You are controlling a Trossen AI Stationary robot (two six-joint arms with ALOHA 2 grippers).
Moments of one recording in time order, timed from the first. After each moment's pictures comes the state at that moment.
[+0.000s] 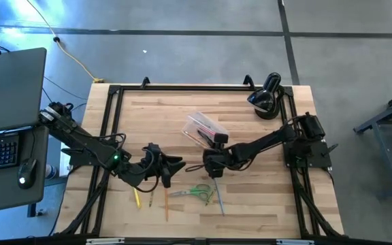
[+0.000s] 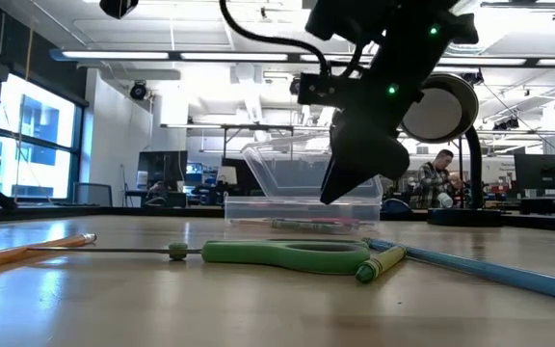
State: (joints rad) left arm -0.59 1.31 0.93 0.05 -0.87 -0.99; right arm 0.22 1.86 1.14 -0.42 0.54 0.19
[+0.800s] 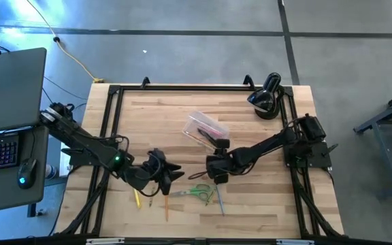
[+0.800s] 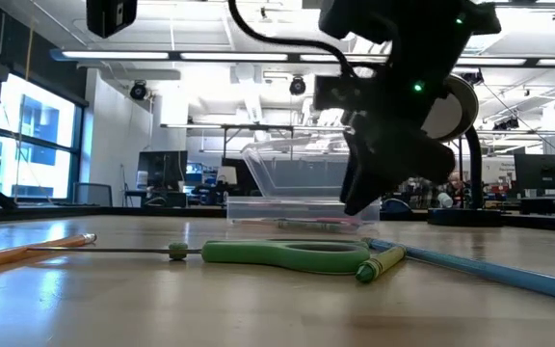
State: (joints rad) left arm -0.59 1.33 0.93 -0.10 -0.70 -1.00; right arm 0.27 1.86 1.14 -0.52 0.49 0.18
